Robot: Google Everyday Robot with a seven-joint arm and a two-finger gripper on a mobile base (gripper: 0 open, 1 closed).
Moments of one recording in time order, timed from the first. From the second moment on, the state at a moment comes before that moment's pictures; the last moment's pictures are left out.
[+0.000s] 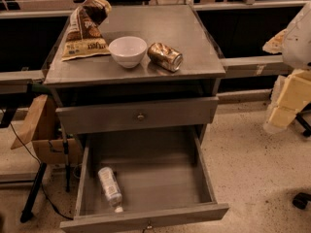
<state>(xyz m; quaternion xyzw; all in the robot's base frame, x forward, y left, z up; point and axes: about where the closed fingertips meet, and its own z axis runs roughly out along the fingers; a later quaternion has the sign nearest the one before) 0.438 -0.217 0.976 -0.60 0.78 -0.03 0.16</state>
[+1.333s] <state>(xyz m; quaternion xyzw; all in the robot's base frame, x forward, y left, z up) 0.396 0.003 0.852 -0.56 0.81 0.10 0.17</state>
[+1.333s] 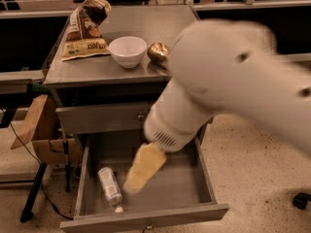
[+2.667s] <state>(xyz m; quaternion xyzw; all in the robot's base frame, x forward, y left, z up) 0.392 0.084 0.742 -0.50 0.84 0.13 0.16</state>
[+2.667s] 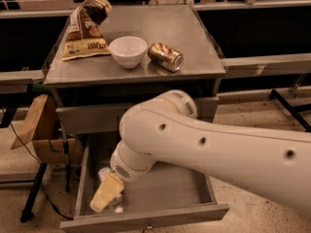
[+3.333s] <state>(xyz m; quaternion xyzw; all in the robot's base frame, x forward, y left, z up) 0.416 0.192 0.622 -0.50 0.83 0.20 0.15</state>
